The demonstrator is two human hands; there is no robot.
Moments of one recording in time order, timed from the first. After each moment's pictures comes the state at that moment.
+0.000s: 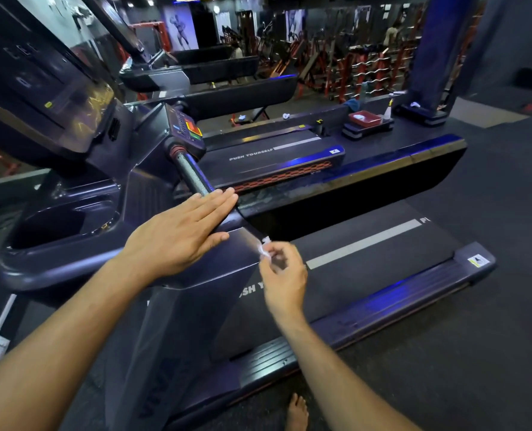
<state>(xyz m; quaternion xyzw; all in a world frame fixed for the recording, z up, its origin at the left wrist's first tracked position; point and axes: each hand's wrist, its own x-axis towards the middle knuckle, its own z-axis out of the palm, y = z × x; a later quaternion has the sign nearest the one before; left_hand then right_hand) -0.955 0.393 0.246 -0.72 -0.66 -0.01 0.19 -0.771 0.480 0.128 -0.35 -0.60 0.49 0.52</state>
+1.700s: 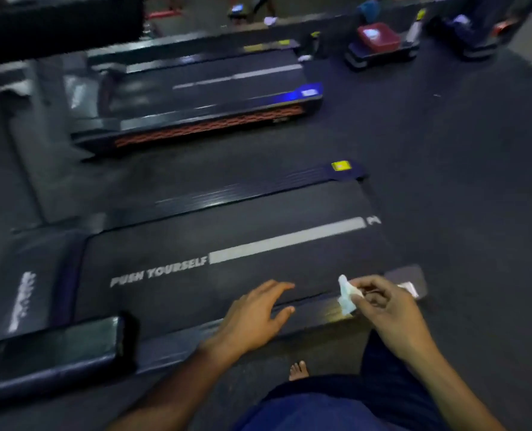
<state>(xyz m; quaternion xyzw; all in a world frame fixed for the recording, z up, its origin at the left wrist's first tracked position) -0.571 1.013 0.063 -0.50 -0.80 -0.15 -0.29 -0.365 1.170 0.117 -0.43 -0.71 0.55 0.12</state>
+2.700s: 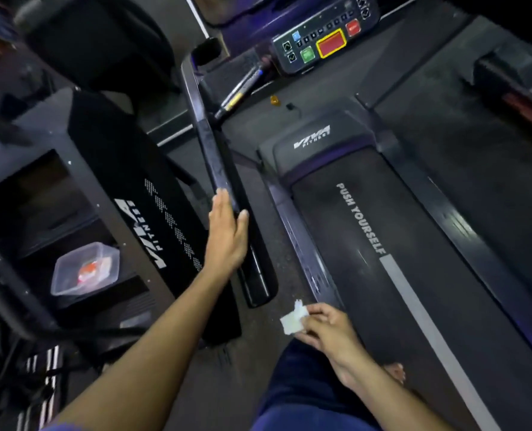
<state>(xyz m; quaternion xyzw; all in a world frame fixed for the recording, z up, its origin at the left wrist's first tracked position) -0.638 0.905 0.329 0.37 -0.89 -0.26 0.07 -0.626 1.142 0.251 -0.17 -0.53 0.63 -0.54</state>
